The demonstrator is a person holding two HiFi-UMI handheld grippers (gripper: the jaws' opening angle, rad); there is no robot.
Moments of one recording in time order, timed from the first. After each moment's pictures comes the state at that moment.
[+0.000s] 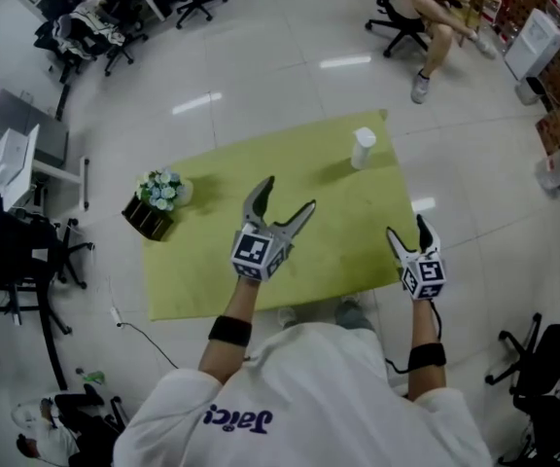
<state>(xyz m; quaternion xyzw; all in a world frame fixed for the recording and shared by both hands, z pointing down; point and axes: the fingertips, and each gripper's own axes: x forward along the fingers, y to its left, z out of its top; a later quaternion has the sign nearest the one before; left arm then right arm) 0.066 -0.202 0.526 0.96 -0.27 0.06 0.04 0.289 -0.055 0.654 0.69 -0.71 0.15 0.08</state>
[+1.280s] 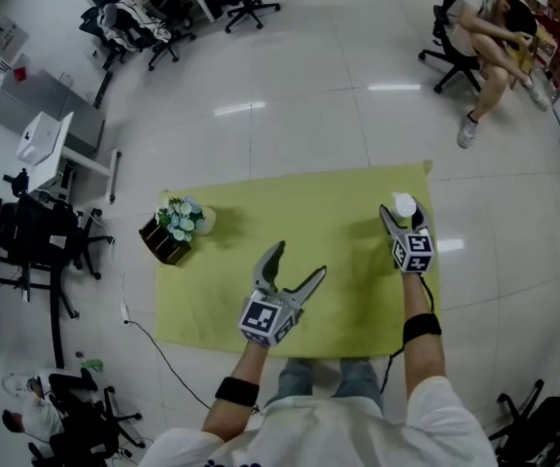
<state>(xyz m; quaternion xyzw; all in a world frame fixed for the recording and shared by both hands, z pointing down) 0.047 -0.232 0.561 0.93 -0.35 0.08 0.09 0.297 -0.332 0.713 0.65 -0.74 0.15 0.05</state>
